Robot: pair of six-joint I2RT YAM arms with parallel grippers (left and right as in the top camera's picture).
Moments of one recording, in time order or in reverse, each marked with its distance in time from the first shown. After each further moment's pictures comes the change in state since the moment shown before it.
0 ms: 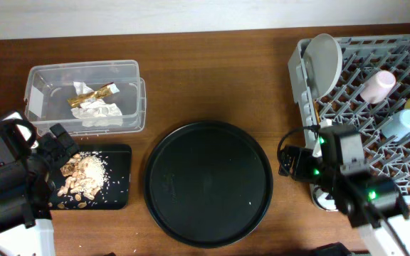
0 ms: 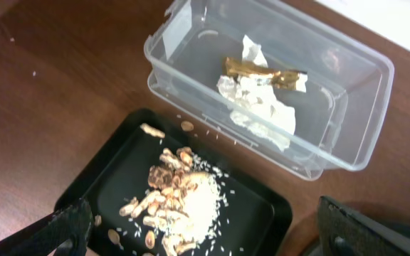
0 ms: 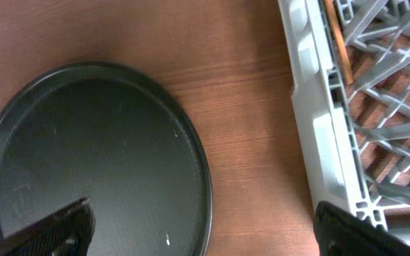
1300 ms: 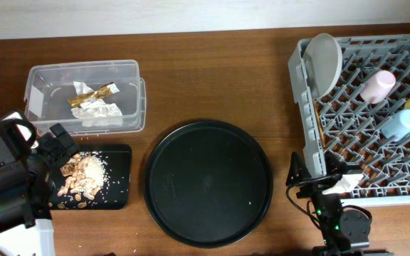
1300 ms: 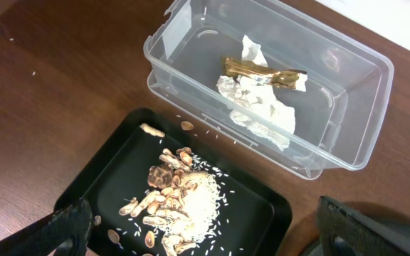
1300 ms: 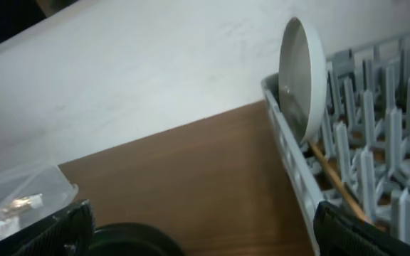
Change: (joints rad) left arm 0.000 0.000 0.000 0.000 0.000 0.000; right arm -0.170 -0.894 -0.879 0.918 -0.056 -0.072
